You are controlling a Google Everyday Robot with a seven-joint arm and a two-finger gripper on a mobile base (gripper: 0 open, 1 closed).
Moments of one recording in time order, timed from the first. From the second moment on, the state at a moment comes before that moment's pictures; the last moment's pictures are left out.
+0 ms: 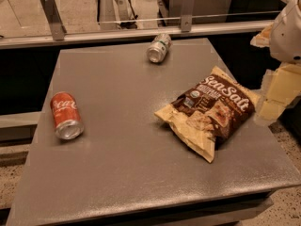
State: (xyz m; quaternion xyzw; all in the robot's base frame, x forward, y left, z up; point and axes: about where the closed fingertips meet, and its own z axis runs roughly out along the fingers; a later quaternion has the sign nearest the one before) arm 0.438 -0.216 0.977 -0.60 0.78 -0.04 0.16
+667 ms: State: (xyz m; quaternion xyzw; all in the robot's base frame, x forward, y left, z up) arm 0.454 -0.180 0.981 -0.61 0.77 -0.01 0.19
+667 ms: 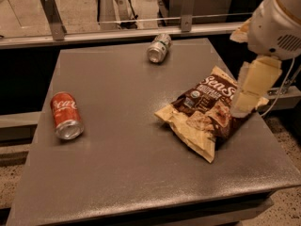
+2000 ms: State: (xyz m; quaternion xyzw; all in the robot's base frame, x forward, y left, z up) arm 0.490 -0.052 0.973 -0.58 0.78 0.07 0.22
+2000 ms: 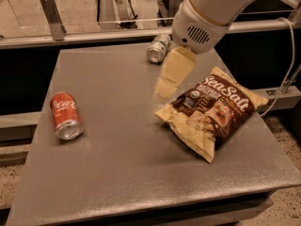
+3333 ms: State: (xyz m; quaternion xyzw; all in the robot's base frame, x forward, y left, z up) arm 0.515 0.117 0.929 -0.50 0.83 0.14 0.22
